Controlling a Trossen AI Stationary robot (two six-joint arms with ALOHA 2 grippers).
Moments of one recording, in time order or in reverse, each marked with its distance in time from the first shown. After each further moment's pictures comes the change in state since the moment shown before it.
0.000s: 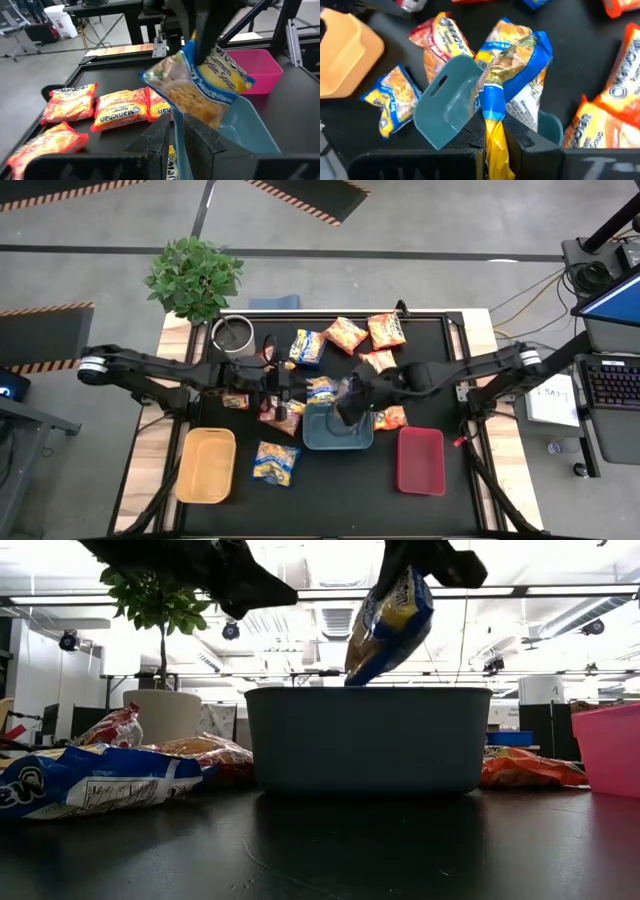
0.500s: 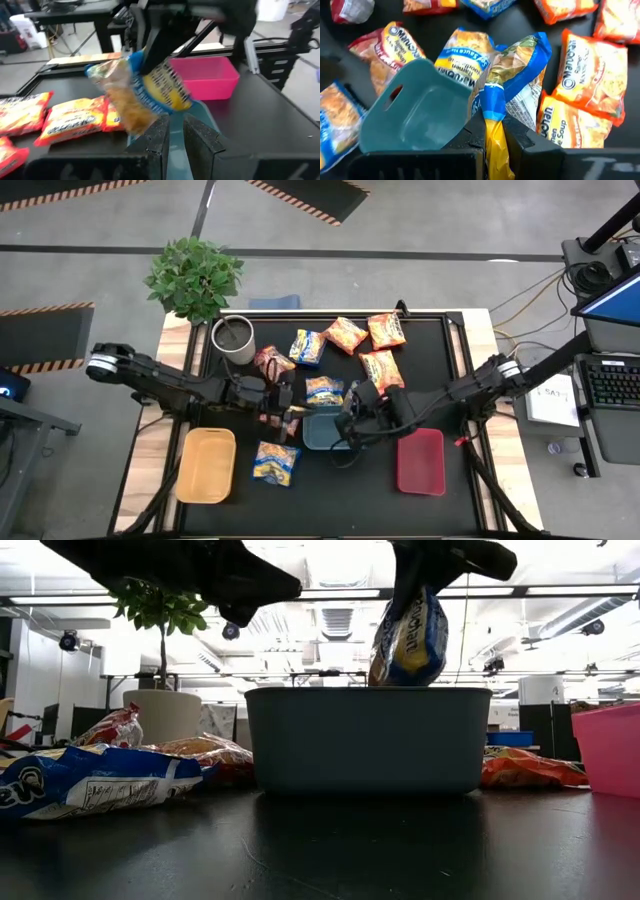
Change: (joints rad) left arm -0.135 0.085 -0.085 0.238 -0.003 -0.056; right arm 0.161 0.175 0.098 -0.235 0.324 0.270
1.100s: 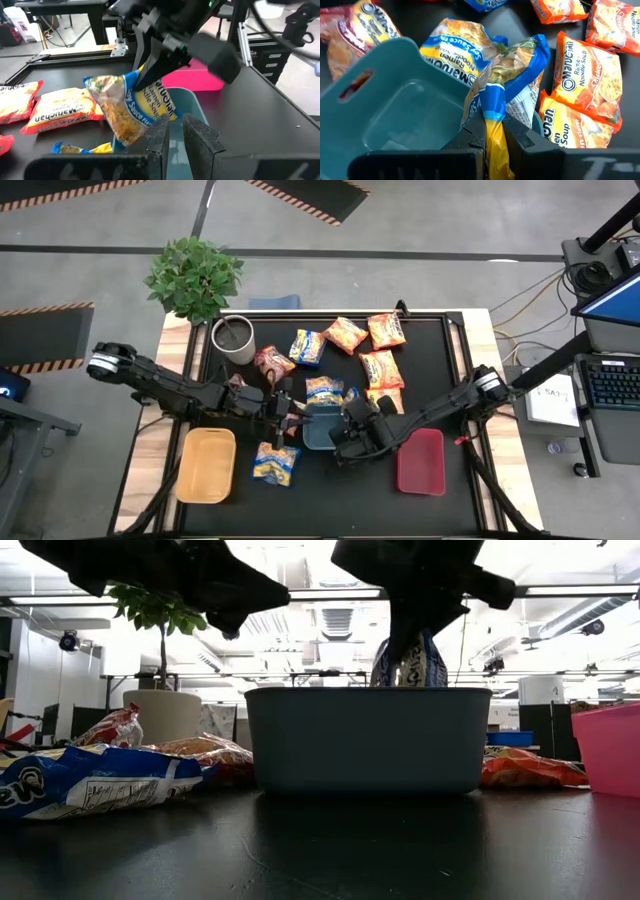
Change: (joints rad) left arm -0.062 0.003 -0.047 0.027 -0.053 -0.038; right arm 0.041 0.156 -0.003 -0.016 0.096 0.034
